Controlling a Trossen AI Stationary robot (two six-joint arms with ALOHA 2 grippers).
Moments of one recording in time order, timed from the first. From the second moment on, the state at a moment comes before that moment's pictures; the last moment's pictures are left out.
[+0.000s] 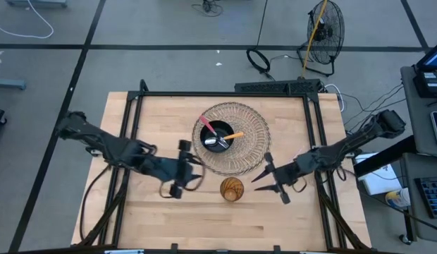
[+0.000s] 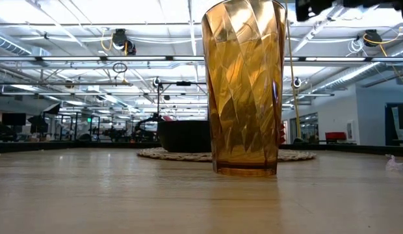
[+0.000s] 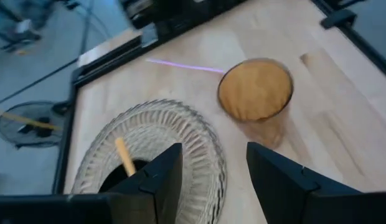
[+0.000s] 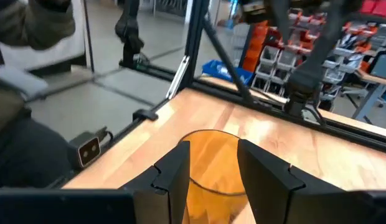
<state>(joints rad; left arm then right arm) -0.42 1.39 1.34 -0.63 -0.39 0.15 0.43 1.06 0.49 0.45 0.08 -0.13</state>
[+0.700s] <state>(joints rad) -0.47 0.89 0.50 0.19 -0.56 0.07 0.44 1.47 1.11 -0.22 0.04 -0.08</state>
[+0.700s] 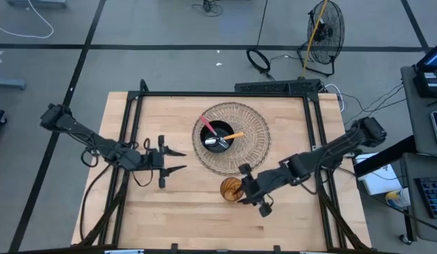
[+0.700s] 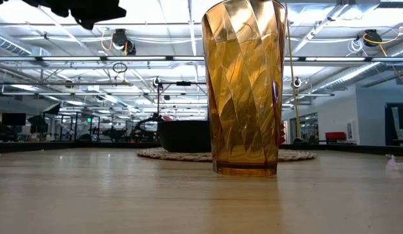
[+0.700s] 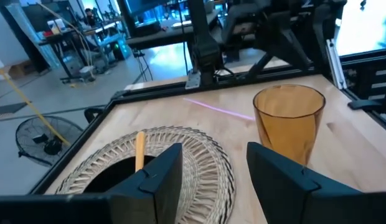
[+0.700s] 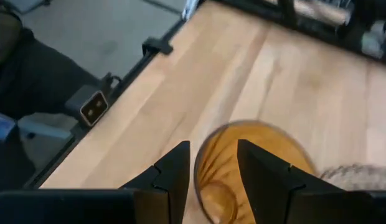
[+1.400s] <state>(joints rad) -0.47 0.89 0.49 0.23 -0.56 0.08 0.42 1.59 1.16 -0.31 -0.02 -0.01</state>
